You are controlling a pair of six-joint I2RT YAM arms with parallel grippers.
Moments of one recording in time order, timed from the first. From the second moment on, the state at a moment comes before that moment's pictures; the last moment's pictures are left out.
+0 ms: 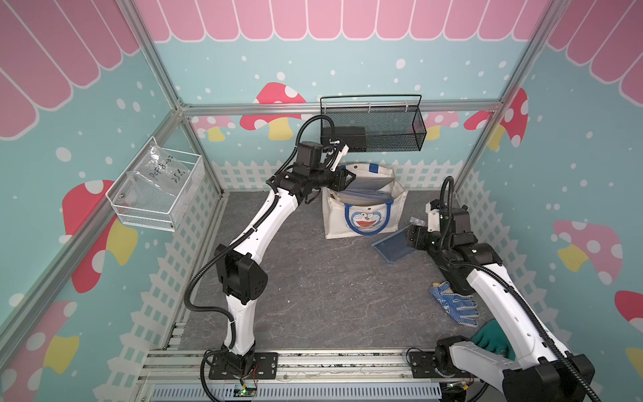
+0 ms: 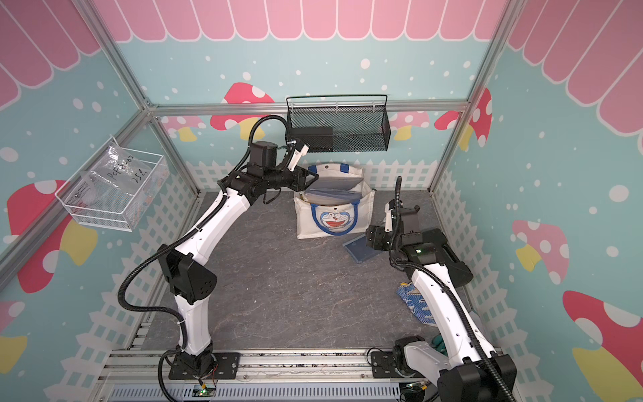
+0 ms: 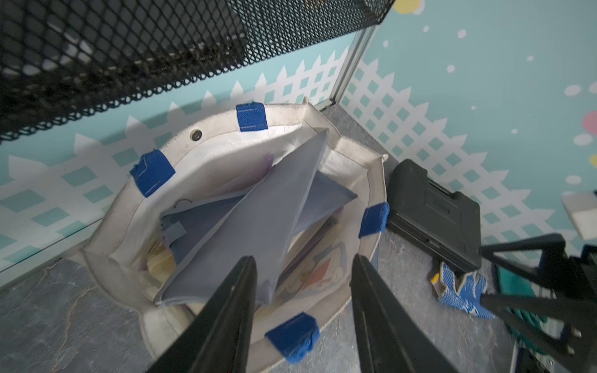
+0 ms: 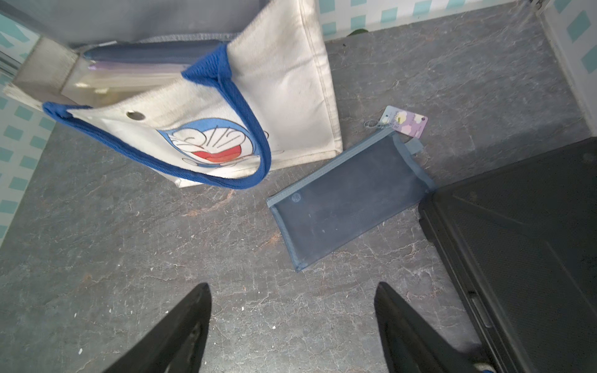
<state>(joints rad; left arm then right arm) -0.47 2.08 2.22 -0.55 0.37 -0.15 0.18 1.11 1.03 -0.63 -0.07 0.27</state>
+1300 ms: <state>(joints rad) -0.55 2.16 2.32 -0.96 0.13 -0.12 0.16 1.16 0.90 -0.53 -0.10 0.29</state>
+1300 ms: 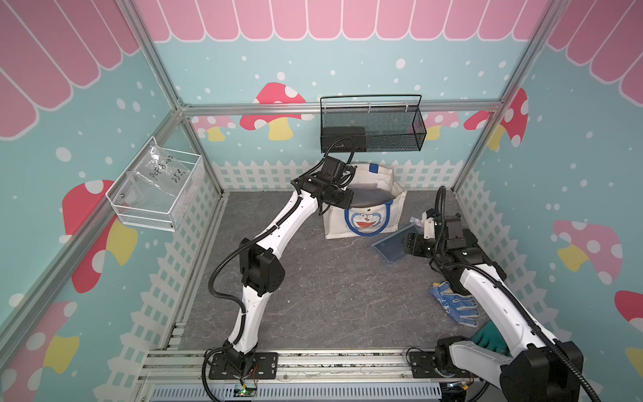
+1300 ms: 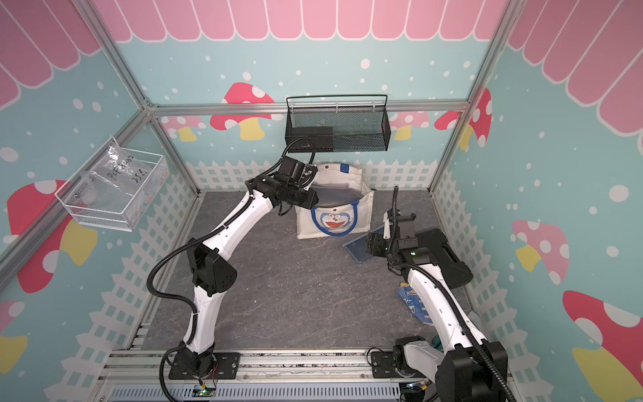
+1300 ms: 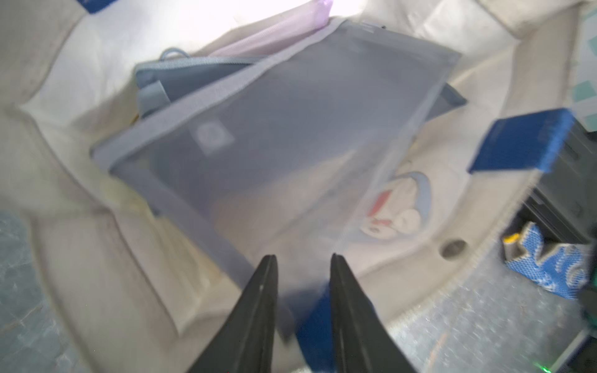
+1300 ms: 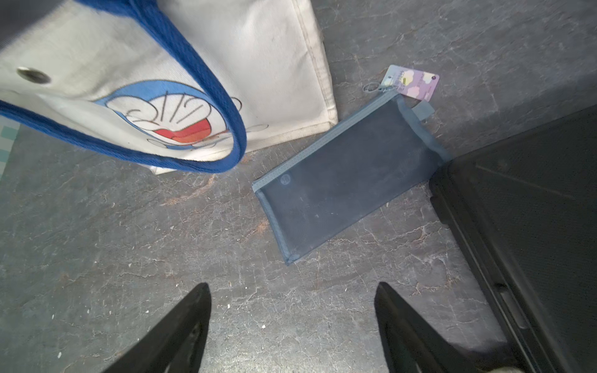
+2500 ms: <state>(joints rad) -0.58 1.31 0.82 -0.27 0.32 -0.85 0.16 1.69 0.80 0.00 -0.27 0.38</state>
